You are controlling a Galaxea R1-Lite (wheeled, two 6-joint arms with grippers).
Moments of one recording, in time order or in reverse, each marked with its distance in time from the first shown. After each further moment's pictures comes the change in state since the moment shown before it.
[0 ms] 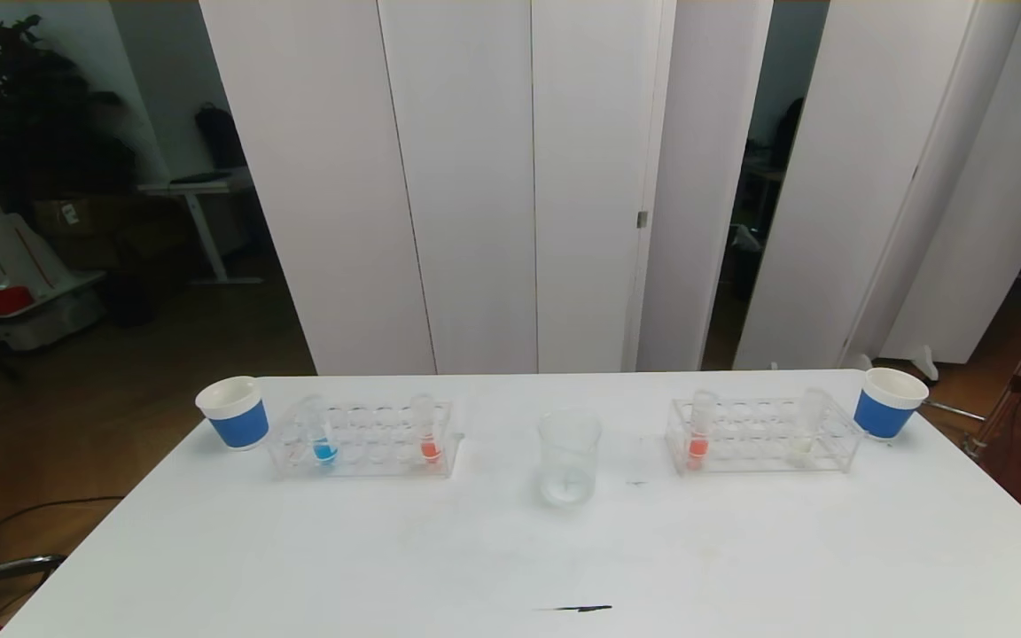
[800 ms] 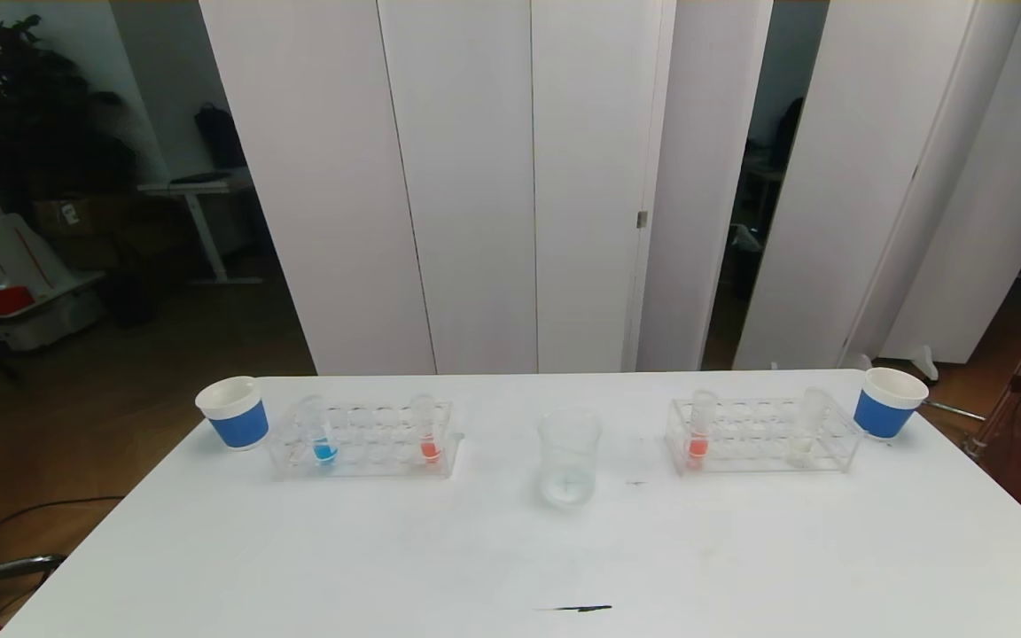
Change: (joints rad) left arm 0.000 0.000 0.000 0.000 0.000 0.000; right arm -0.005 0.047 -0.138 0.068 -0.013 -0.002
